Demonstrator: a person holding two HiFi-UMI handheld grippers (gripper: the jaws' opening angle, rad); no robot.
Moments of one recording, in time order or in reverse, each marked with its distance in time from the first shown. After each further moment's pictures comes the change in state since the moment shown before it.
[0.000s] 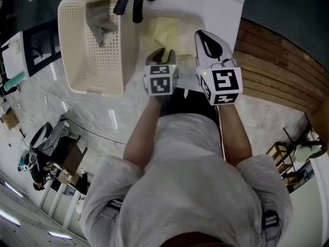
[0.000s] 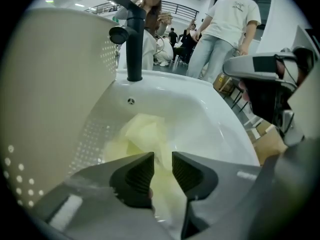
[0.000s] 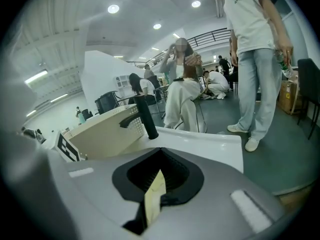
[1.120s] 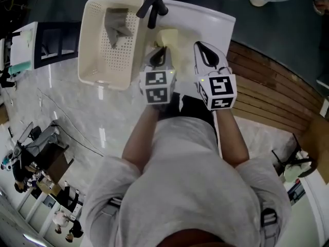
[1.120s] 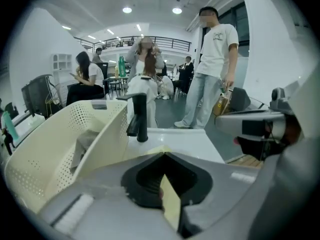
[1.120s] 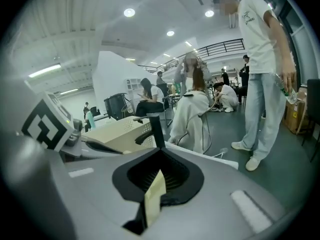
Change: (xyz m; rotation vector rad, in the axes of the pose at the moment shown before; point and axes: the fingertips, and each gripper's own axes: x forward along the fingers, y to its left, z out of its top) left arm -0.114 -0.014 0.102 0.051 -0.373 0.077; right arm -0.044 0.029 0.051 -0.128 -0.071 0.046
